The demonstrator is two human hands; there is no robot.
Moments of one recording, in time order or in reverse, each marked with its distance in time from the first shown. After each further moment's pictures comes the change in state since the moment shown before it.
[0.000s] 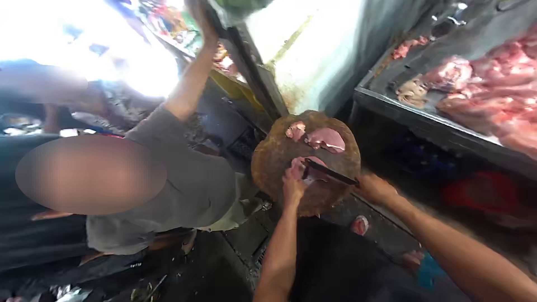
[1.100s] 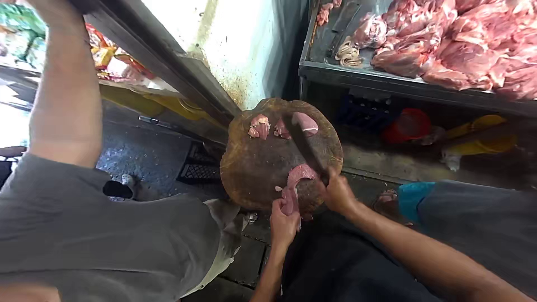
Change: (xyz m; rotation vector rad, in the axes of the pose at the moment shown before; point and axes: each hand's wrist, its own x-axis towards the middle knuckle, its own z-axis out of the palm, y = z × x) left_hand -0.030 -0.093 -0.068 -0.296 -0.458 0.082; right_hand -0.046 -0.180 0.063 0.465 0.522 0.284
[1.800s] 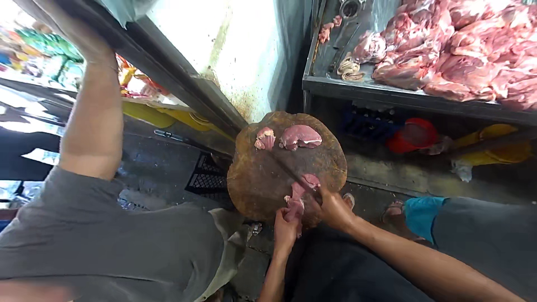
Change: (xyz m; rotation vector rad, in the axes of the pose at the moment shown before) left_hand 0.036 -0.034 0.006 -0.128 -0.032 -0.001; right_hand 0.002 -0.002 0.019 -0.081 -0.217 -0.015
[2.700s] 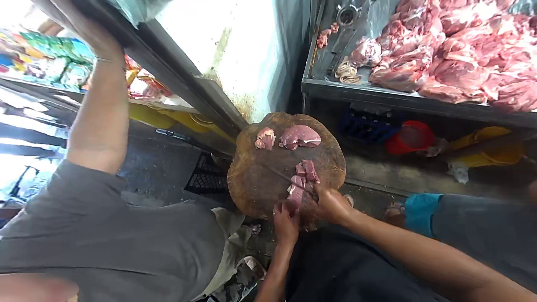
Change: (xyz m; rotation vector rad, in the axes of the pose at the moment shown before) left_hand 0.025 -0.028 0.012 0.582 0.303 0.621; right_hand 0.004 -0.003 -0.003 -0.095 -0.055 -0.071
